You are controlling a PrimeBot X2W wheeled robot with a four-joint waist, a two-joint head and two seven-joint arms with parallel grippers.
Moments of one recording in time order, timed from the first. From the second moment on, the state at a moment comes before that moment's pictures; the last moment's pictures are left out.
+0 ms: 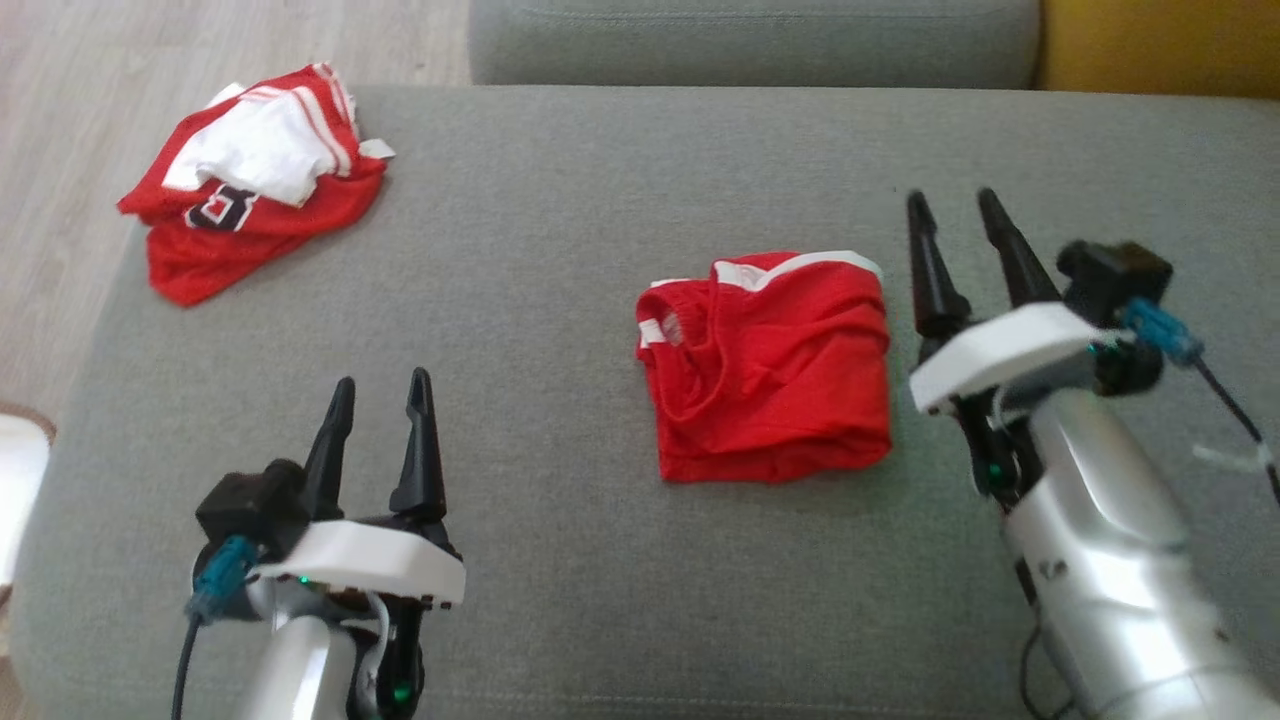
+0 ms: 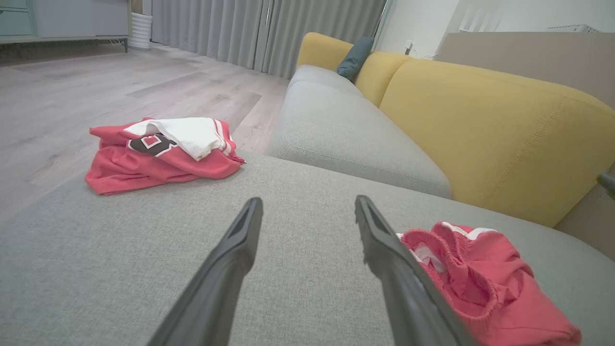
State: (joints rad) left arm -0.09 0.05 -0.21 0.20 -0.35 0.05 -0.25; right arm -0.61 -0.08 0.23 0.77 0.40 0.12 -0.24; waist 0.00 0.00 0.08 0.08
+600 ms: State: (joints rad) left arm -0.09 0.05 -0.21 0.22 -0.33 0.05 -0.25; right arm -0.17 -0.05 0.04 0.33 0.23 0.12 -0.24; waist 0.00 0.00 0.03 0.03
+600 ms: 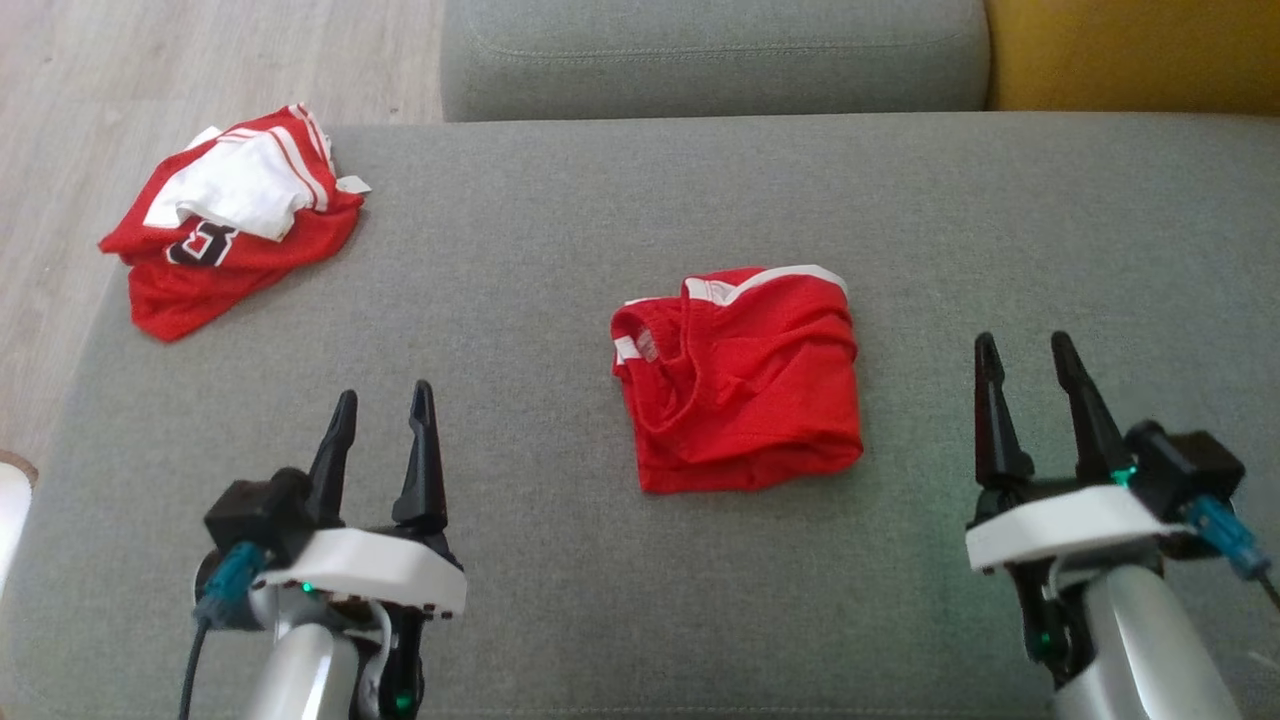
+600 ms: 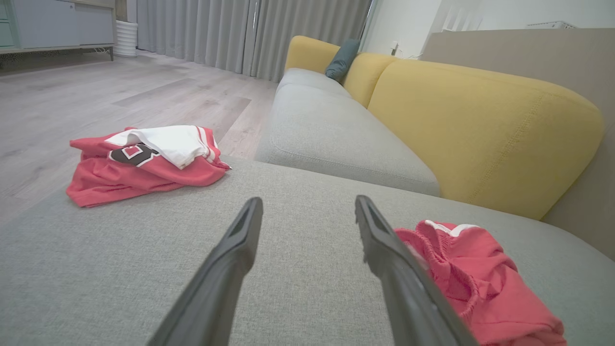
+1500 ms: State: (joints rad) left arm -0.06 0.05 -0.22 0.25 -0.32 0.05 -0.25; right arm -0.07 -0.05 0.01 0.26 0.21 0.12 -0.21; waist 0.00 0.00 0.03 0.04
